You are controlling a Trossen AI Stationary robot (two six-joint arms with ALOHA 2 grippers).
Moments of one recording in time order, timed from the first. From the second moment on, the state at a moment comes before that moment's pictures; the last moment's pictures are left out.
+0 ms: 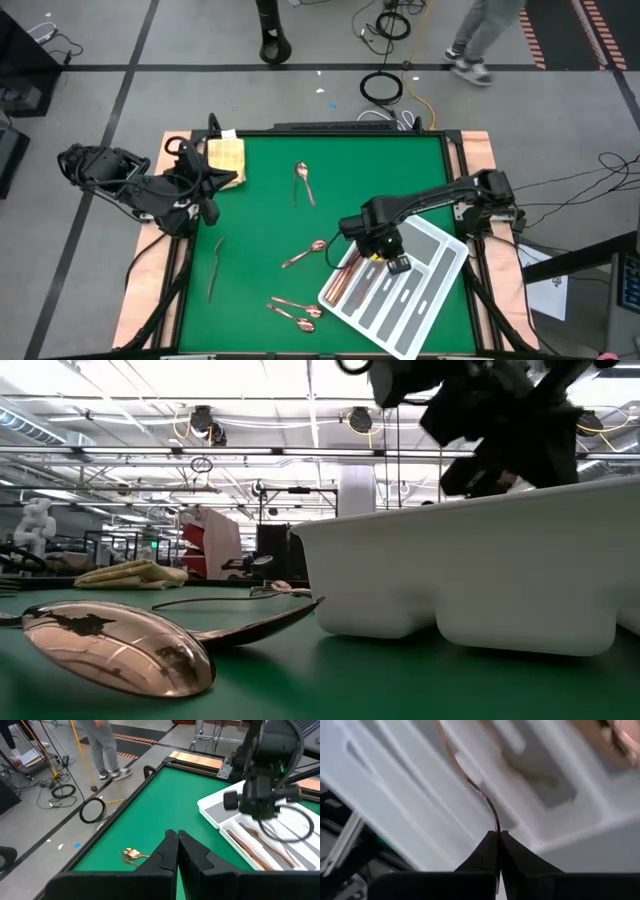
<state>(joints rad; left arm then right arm) -0.47 1.09 1.60 -1.22 -0.81 -0.54 0.15 1.84 1.40 -1.34 -0.38 -0.13</state>
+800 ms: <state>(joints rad) -0.47 1.09 1.60 -1.22 -0.81 -0.54 0.10 1.97 1.57 -1.47 -0.28 -0.18</state>
